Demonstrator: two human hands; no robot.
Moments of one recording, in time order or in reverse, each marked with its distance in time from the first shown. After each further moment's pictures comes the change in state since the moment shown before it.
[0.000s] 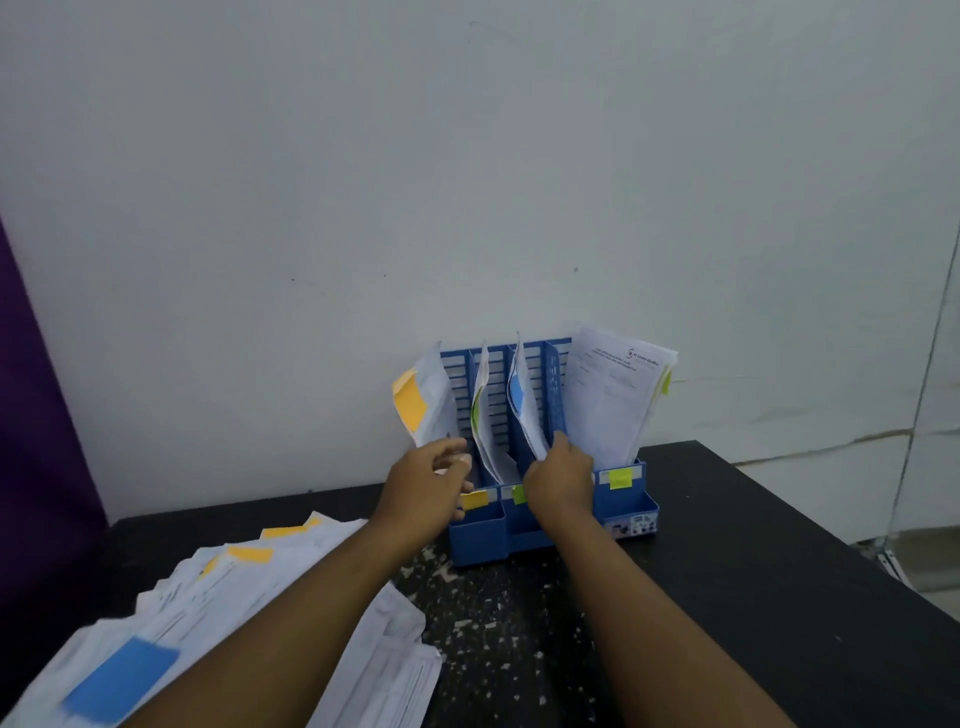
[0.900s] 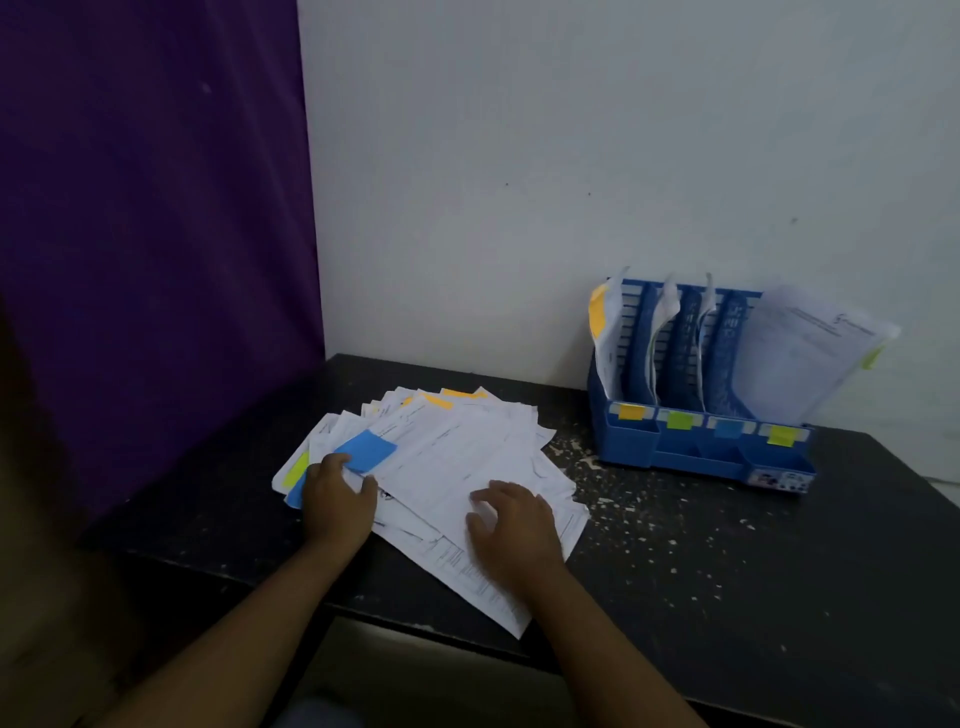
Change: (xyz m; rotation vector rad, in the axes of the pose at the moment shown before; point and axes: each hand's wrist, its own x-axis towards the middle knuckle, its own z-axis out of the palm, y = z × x) left_hand -0.201 -0.196 -0.213 0.410 0.646 -0.423; right_hand -0.287 -0.075 0.086 0.002 -0.545 -0.561
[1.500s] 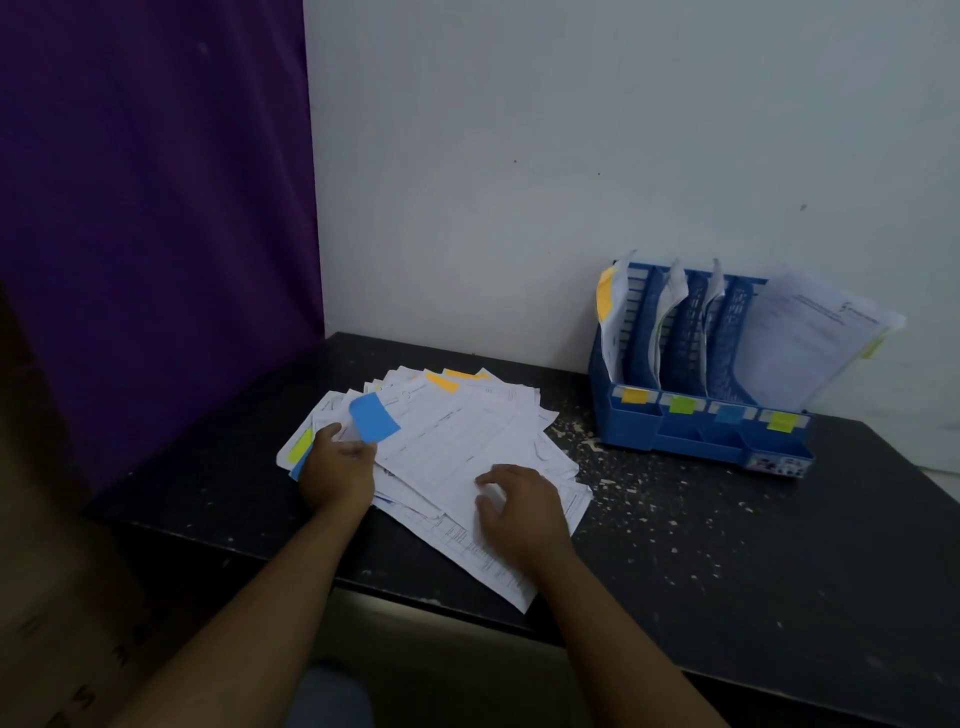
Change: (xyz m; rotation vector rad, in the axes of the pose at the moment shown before) left_hand 0.000 0.021 -0.006 -0.116 0.060 -0.226; right_hand -0.007 -0.004 -0.007 0.048 0.073 -0.033
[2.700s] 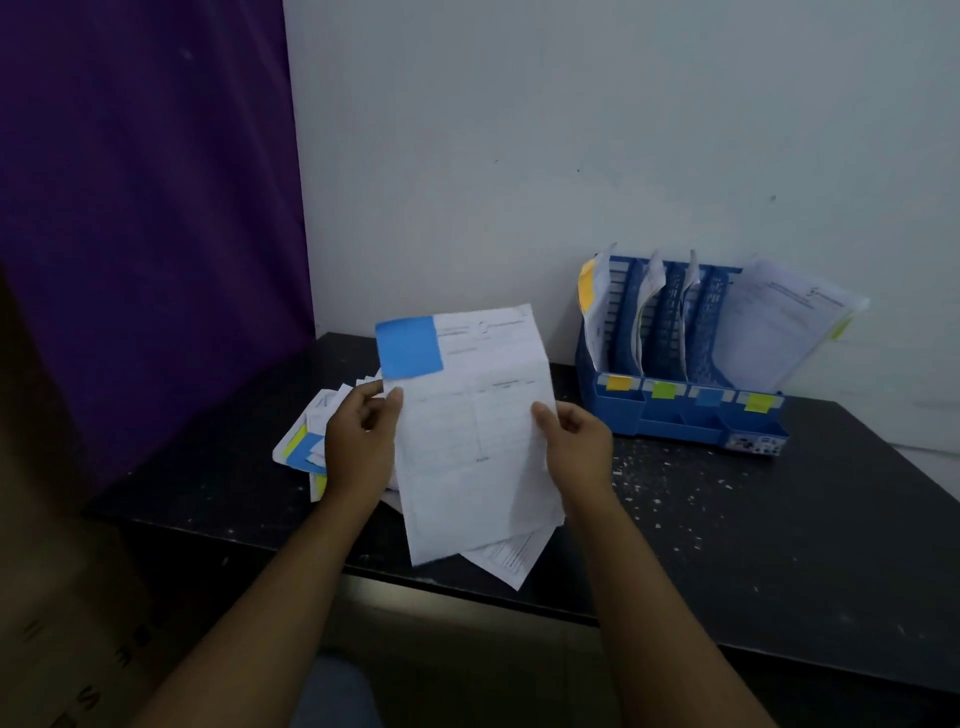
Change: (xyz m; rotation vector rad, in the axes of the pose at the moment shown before) left_hand -0.054 0.052 -0.025 -0.440 -0.131 0.309; right_hand 0.008 -0.024 -0.089 0.796 0.326 0.391
